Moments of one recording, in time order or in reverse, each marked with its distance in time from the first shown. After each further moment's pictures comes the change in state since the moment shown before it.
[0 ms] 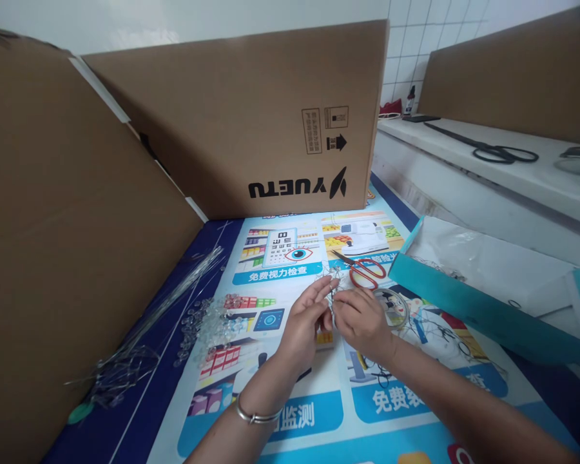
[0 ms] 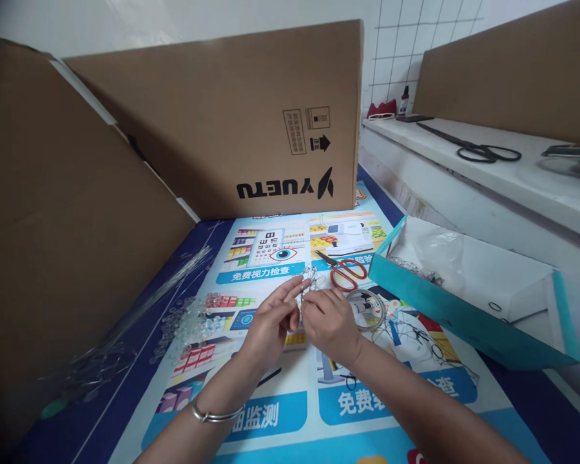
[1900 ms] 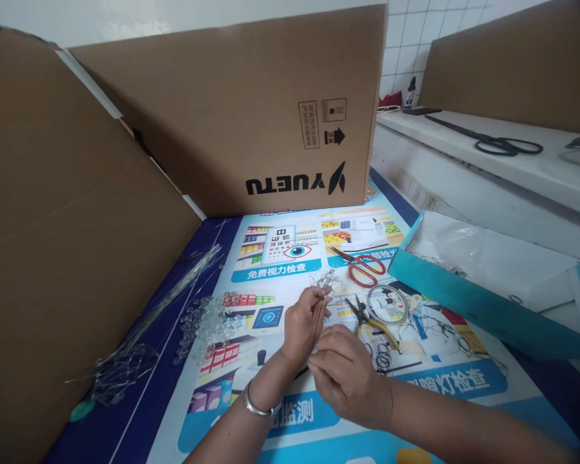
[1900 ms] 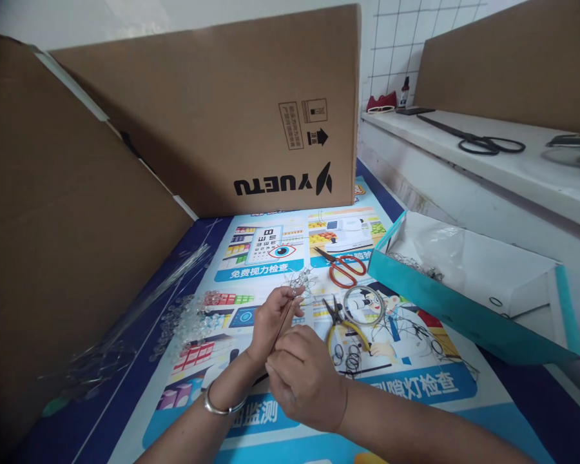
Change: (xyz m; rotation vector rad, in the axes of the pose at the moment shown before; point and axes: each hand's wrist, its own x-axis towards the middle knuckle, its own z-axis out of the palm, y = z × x) left_hand 0.006 -0.027 -0.015 0.850 0.228 0.272; right_hand -0.007 -0.072 -0.015 0.434 0.000 0.007
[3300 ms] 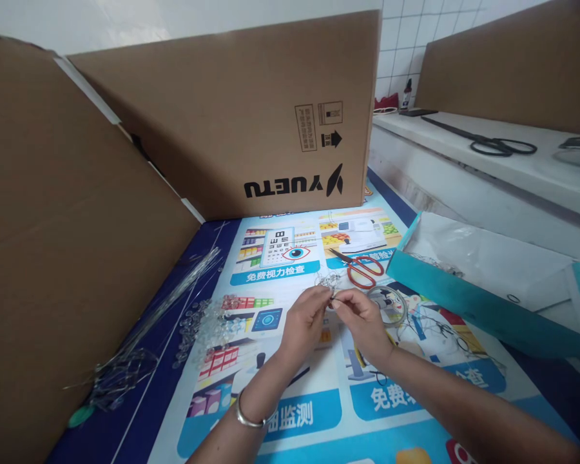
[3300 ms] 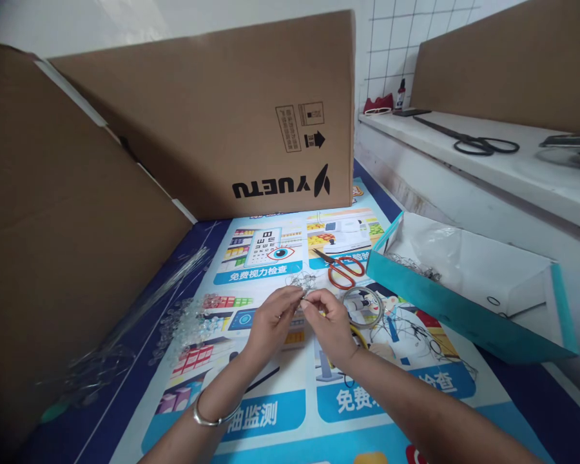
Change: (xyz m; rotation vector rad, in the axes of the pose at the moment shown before) left_hand 0.006 -0.012 -0.007 -0.010 -0.065 0.396; right_hand 0.003 0.057 -0.005 0.476 0.238 0.707
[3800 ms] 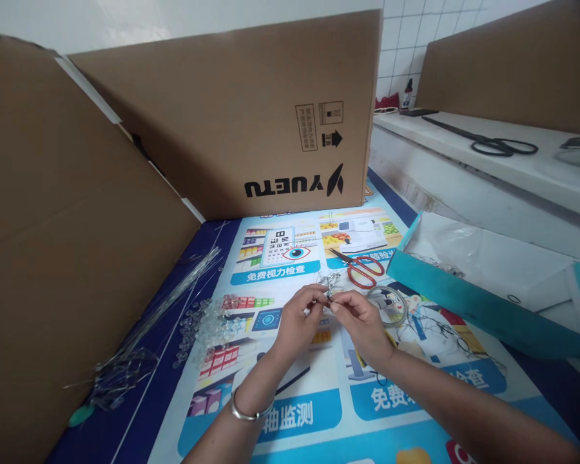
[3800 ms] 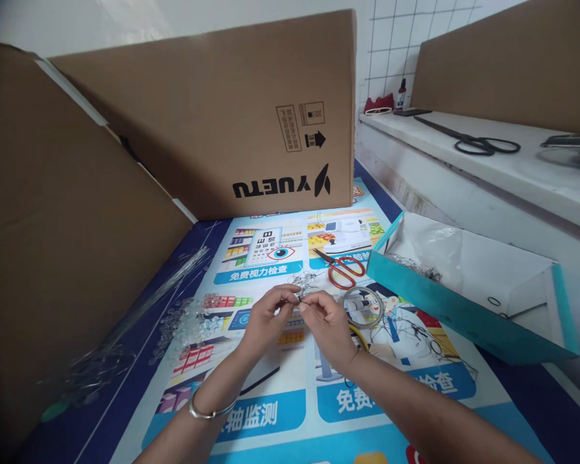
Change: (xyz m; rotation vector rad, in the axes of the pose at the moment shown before) left_hand 0.007 0.009 -0.006 -0.088 0.006 -0.188; right_hand -0.002 0.000 0.002 0.052 -0.011 0.030
